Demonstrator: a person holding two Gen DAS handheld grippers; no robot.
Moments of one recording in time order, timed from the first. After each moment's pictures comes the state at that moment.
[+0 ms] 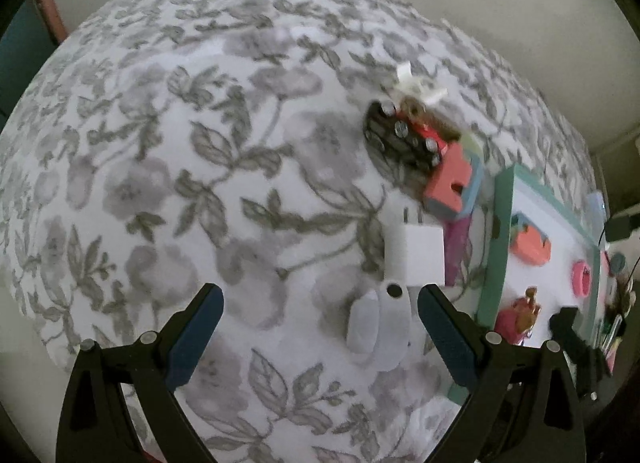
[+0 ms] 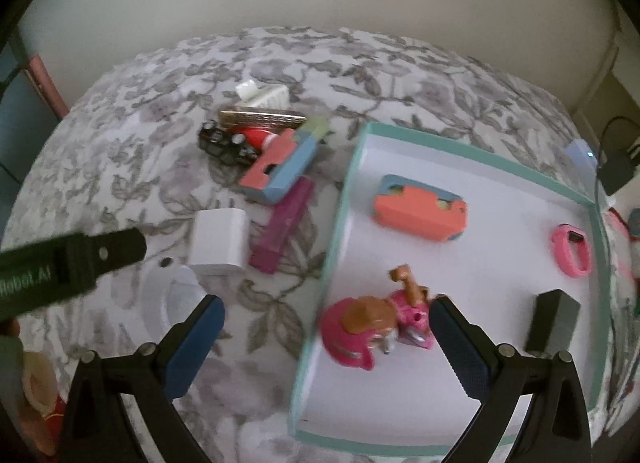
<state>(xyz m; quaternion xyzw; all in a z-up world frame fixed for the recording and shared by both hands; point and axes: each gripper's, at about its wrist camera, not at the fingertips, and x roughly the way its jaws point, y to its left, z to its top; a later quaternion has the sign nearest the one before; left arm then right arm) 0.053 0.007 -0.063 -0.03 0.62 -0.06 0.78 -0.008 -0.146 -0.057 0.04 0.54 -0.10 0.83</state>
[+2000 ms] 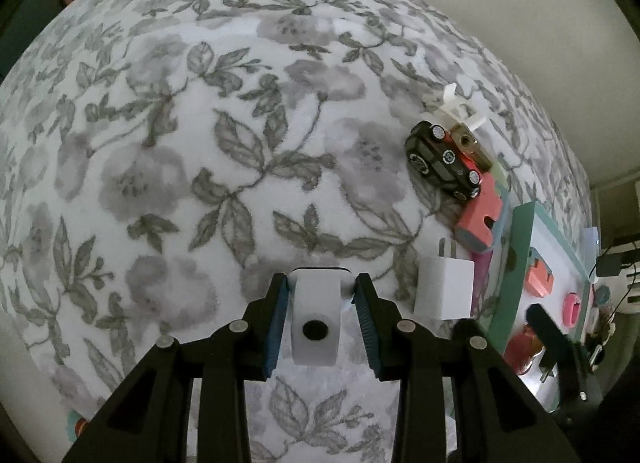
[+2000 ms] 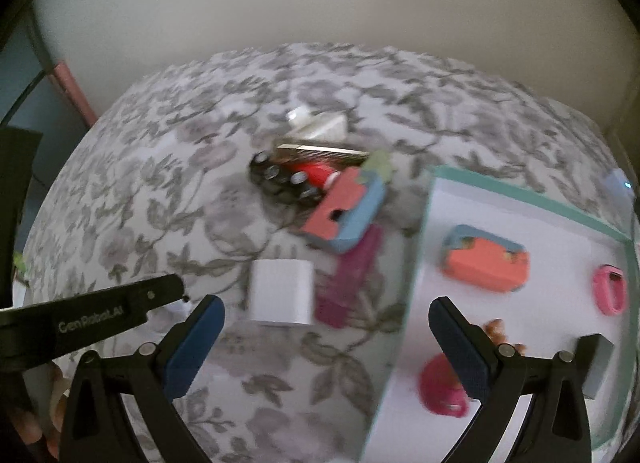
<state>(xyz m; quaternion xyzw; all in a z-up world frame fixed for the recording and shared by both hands) 0.069 0.041 -0.087 -0.10 0.63 -0.06 0.77 0.031 -0.108 -0.060 0.07 0.52 -0.03 0.85</state>
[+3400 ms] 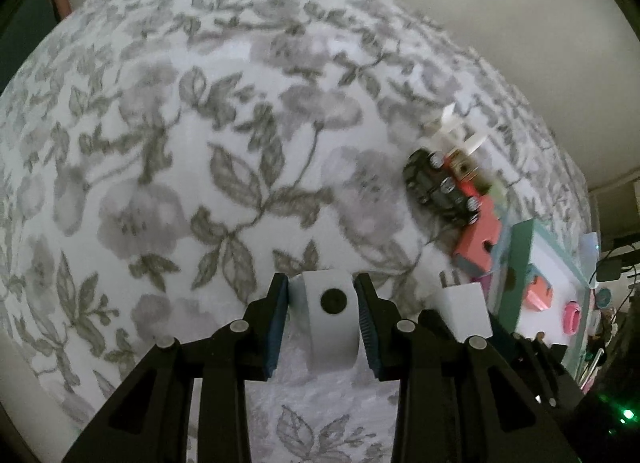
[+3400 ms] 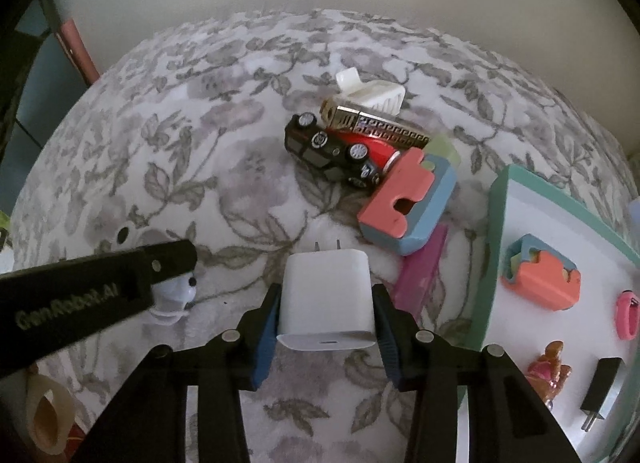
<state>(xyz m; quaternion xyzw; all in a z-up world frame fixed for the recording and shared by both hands) 0.092 0.038 -0.071 -0.09 0.61 -0.07 0.79 0.055 -0.081 -0.085 0.03 0.55 -0.02 0.84</state>
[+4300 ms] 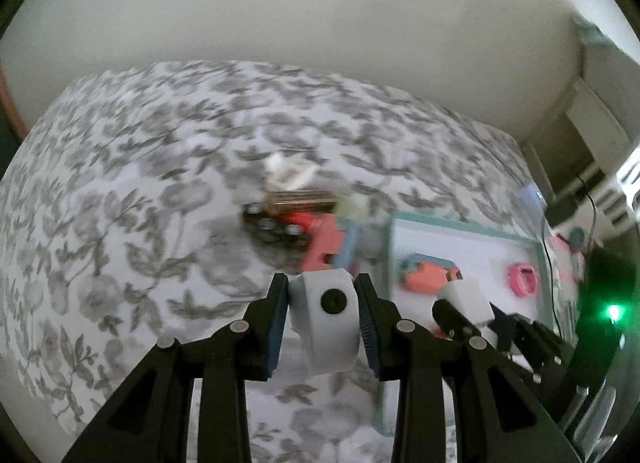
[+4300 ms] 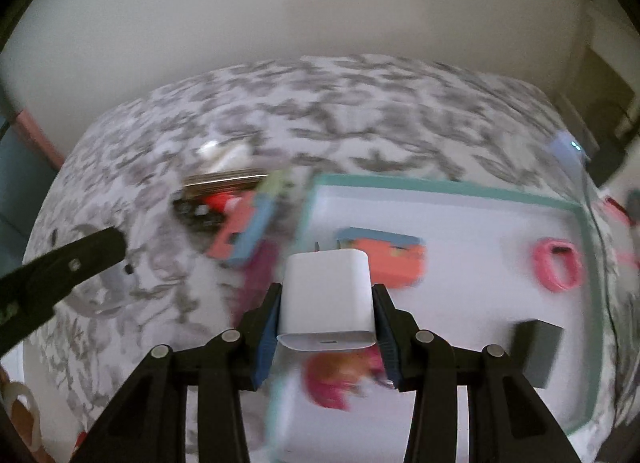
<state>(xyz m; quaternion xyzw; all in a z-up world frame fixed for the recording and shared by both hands) 0.053 -0.068 0.011 0.02 0.52 -0.19 0.84 0.001 -0.203 -0.033 0.12 0.51 -0.13 0.84</state>
